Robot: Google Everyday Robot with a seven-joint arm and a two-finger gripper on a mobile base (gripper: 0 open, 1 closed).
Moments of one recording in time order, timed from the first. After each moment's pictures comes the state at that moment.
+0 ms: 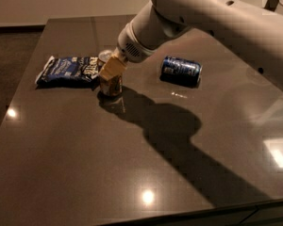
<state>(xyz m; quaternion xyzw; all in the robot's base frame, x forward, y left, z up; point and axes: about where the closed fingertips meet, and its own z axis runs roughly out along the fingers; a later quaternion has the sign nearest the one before) 0.593 0.077 0.914 -0.54 0.76 0.17 0.33</state>
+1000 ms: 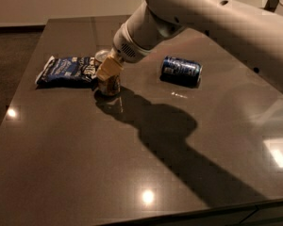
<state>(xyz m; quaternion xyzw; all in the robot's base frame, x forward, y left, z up) 0.591 0.086 0.914 -0.55 0.75 0.17 0.33</state>
